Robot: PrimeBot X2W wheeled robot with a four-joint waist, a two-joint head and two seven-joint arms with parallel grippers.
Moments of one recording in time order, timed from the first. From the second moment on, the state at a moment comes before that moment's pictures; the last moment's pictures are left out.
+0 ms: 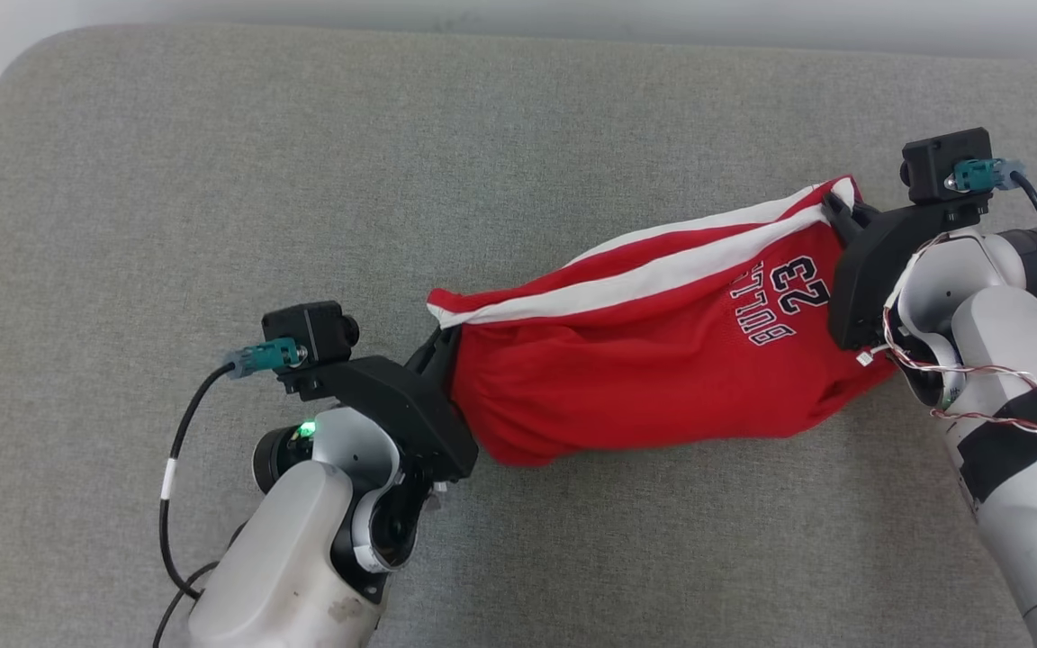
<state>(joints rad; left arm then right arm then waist) -0.58 0.05 -0.44 0.39 -0.82 0.19 0.14 -0.87 -0.30 0.30 0.76 0.34 0.13 0.27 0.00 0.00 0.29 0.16</state>
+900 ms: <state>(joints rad) -0.26 0.19 -0.27 0.17 -0.35 0.17 -0.26 -0.85 -0.29 0.23 0.97 0.48 0.13 0.20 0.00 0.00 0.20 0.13</state>
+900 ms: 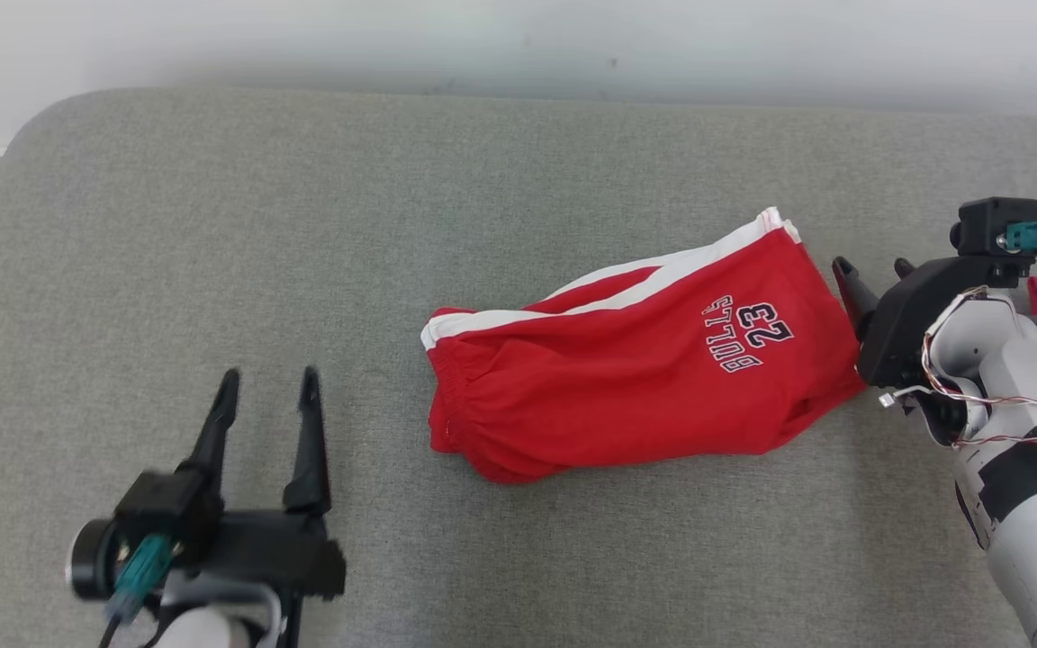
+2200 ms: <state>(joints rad) 0.06 0.05 -0.01 0.07 -0.13 -0.02 -0.26 -0.77 -0.32 0.19 1.17 0.38 0.13 0.08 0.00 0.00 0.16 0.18</state>
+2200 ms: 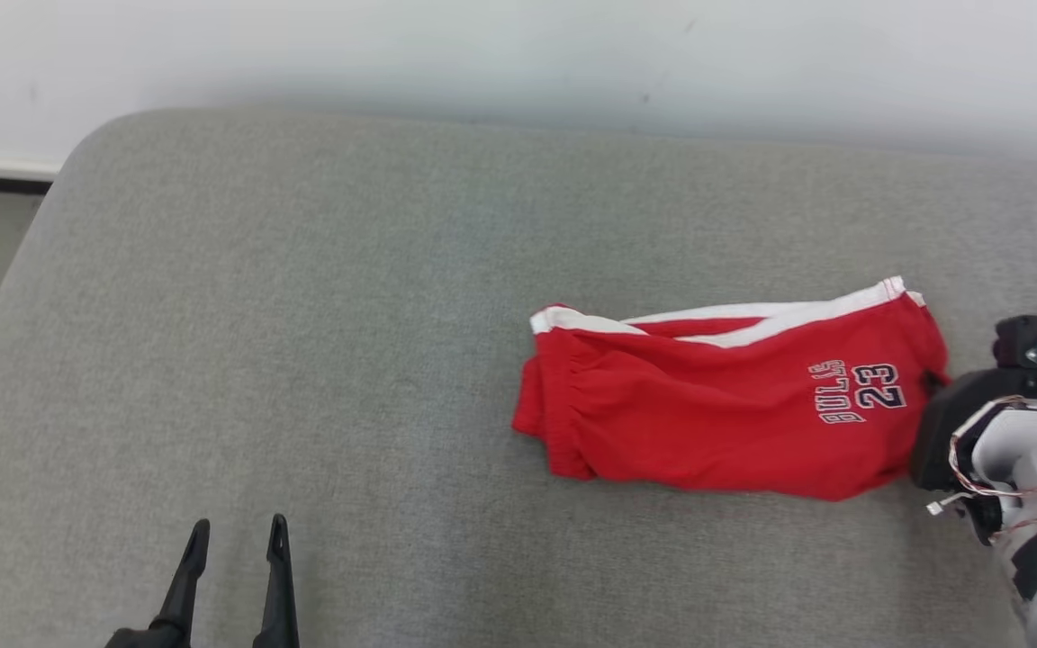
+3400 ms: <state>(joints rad) 0.08 0.05 -0.06 0.09 -0.16 -0.01 -0.26 -0.73 -0.07 0.42 0.89 0.24 0.13 0.20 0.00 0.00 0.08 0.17</state>
